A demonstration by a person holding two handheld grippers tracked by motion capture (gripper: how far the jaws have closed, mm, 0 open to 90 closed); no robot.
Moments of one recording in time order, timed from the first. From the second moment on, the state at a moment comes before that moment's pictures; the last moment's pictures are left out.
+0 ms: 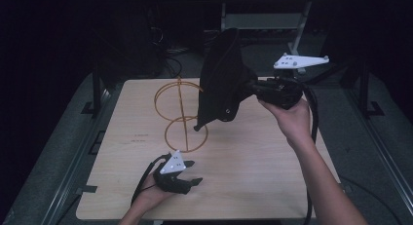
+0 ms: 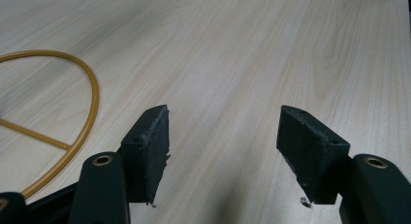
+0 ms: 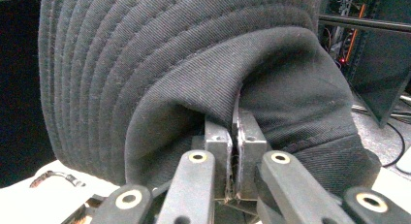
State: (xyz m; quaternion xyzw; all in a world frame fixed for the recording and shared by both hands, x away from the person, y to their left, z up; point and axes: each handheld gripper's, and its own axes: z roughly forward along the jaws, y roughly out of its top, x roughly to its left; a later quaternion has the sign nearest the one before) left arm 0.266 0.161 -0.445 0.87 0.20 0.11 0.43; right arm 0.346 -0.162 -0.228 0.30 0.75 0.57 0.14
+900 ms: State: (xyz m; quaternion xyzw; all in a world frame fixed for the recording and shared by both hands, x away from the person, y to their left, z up) left arm 0.268 0.158 -0.446 0.87 0.20 0.10 0.44; right arm 0.376 -0.092 -0.188 0.26 0.78 0.55 0.14
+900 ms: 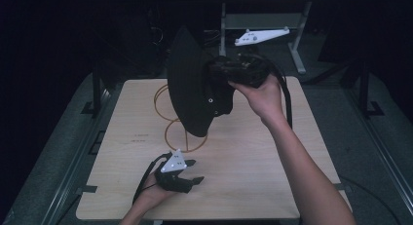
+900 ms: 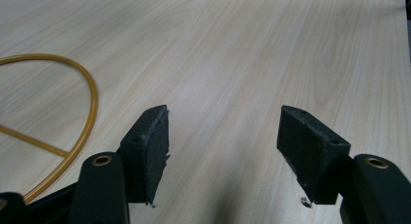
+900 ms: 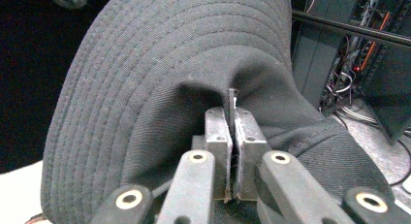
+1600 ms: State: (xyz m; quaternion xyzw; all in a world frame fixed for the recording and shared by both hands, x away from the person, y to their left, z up) left arm 0.266 0.151 -0.446 0.88 0.18 0.10 0.43; right arm 0.407 -0.003 -0.189 0.23 0.84 0.48 0.13
